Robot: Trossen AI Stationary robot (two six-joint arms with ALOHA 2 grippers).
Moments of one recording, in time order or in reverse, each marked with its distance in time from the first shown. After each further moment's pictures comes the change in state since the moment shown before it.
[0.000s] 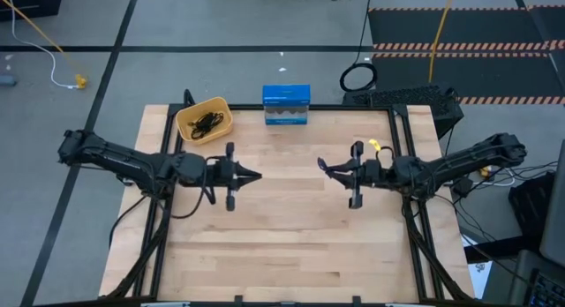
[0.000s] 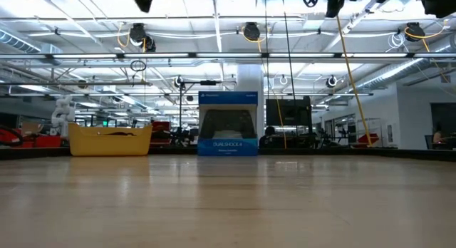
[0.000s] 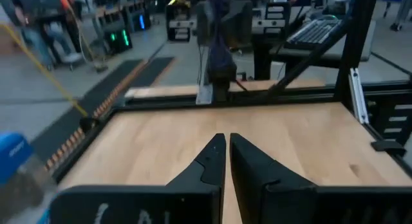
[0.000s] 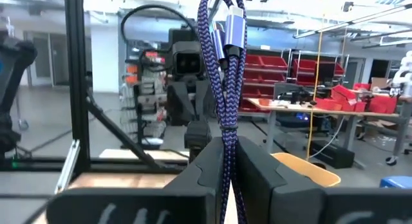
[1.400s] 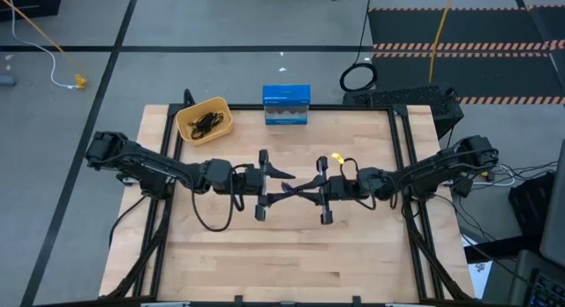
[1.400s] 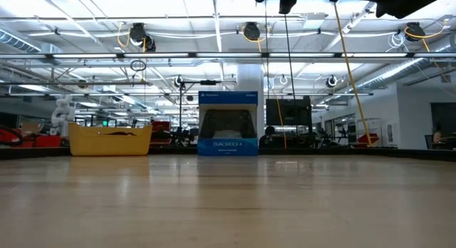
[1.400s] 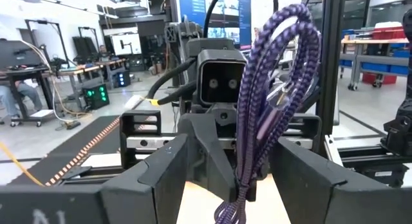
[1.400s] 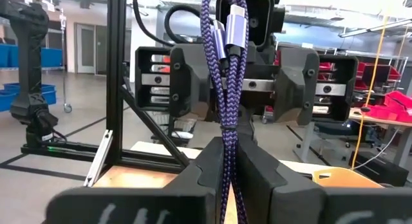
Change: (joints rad) left arm 0.012 0.370 0.143 0.492 0.130 0.037; right arm -0.001 0.460 0.213 0.221 -0.154 0.001
